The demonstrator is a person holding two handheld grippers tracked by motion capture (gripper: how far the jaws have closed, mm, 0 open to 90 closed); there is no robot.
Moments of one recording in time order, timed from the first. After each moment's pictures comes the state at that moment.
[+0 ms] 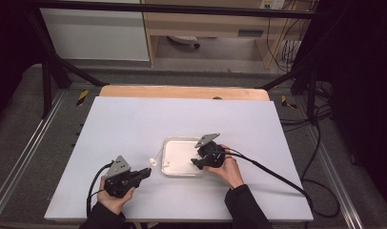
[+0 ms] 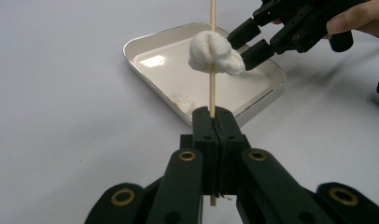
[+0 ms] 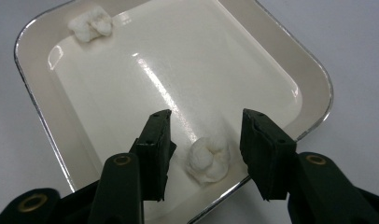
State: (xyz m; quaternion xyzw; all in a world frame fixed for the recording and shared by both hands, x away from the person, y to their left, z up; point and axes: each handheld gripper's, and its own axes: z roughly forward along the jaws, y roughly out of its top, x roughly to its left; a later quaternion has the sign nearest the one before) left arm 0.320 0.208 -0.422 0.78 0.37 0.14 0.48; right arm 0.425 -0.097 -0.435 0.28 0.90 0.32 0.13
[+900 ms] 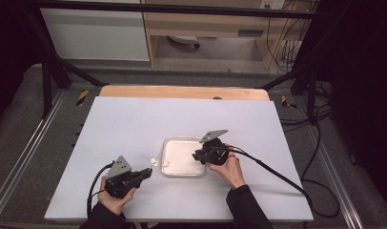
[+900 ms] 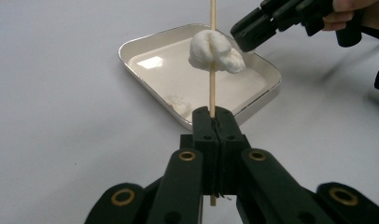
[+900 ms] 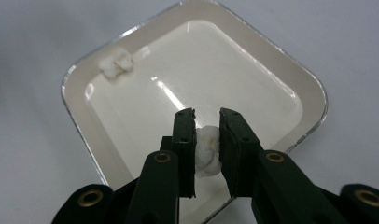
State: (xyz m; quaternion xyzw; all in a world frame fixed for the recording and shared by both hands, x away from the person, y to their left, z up) left arm 0.318 0.205 -0.421 0.78 0.36 0.14 0.49; right arm 0.422 -0.107 -0.417 0.31 0.87 0.38 0.09
